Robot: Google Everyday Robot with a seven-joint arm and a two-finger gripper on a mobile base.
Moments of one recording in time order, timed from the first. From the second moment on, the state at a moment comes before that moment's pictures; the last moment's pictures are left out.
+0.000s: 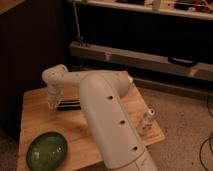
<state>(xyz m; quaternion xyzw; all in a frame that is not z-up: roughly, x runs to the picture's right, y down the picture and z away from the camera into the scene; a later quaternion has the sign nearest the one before) -0.332 0.094 0.893 -0.40 0.05 0.51 0.76</state>
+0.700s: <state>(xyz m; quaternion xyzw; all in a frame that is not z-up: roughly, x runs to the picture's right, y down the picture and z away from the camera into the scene) -0.337 0.100 0.914 -0.39 0.06 0.51 0.76</state>
